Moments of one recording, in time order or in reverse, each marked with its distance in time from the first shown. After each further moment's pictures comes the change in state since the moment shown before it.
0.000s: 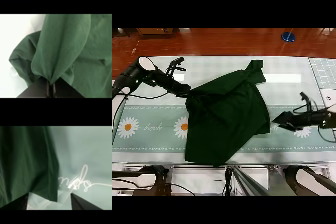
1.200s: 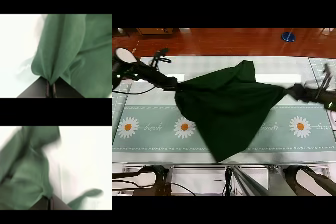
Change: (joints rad) left arm 0.145 0.051 0.081 -0.002 -0.110 -0.006; right arm 0.062 0.039 0.297 0.235 -0.315 0.000
